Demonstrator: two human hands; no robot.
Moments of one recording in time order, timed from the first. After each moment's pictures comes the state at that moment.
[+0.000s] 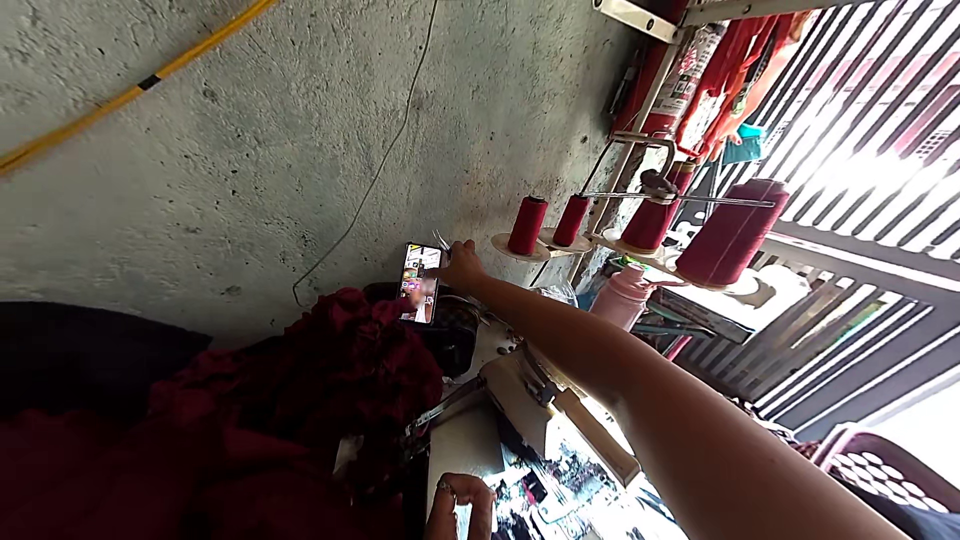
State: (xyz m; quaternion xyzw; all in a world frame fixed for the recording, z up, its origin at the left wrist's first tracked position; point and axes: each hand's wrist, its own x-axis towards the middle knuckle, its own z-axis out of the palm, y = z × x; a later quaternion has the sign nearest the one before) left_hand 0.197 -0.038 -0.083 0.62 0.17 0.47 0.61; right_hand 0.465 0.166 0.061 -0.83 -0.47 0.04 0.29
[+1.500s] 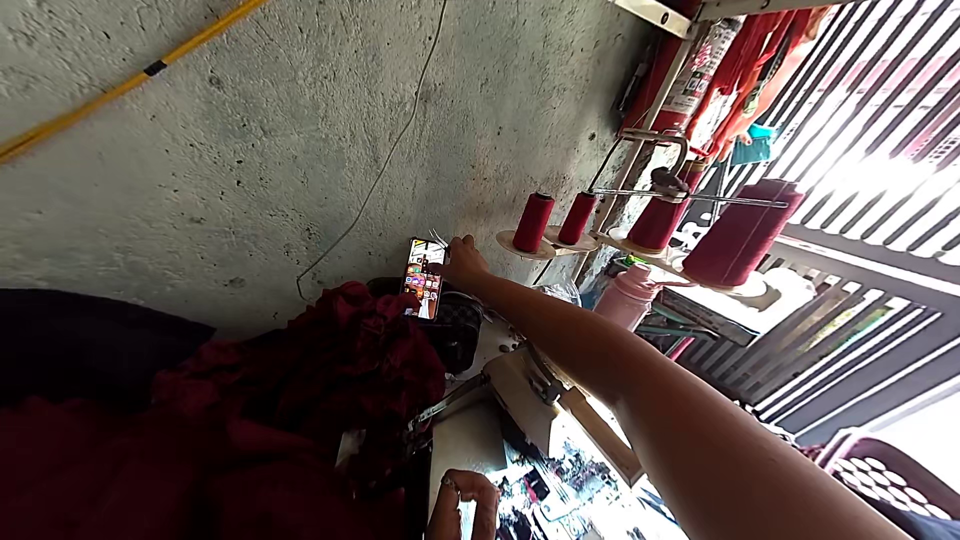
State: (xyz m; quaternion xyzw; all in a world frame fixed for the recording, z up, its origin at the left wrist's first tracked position) left_hand 0.197 -0.041 -0.080 0.61 0.18 0.47 0.62; right_hand 0.458 0.171 0.062 -0.84 -0.48 0.03 0.24
